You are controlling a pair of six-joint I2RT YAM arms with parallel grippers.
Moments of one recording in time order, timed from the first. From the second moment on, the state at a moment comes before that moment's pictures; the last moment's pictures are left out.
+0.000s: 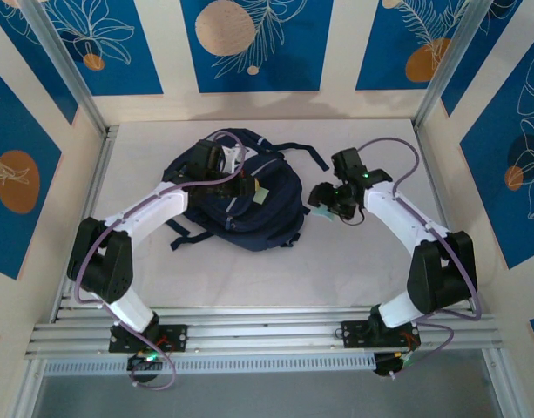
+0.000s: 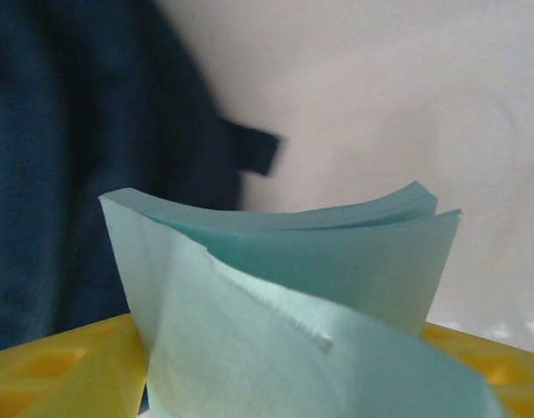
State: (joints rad) left arm -0.48 1.64 1.22 -0.26 0.54 -0.49; right arm 0.33 1.50 1.16 -0.79 -0.16 0.64
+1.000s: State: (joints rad) left arm -0.48 1.64 1.24 -0.25 0.54 -0.55; right arm 0.47 1.79 1.31 -0.43 -0.48 0.86
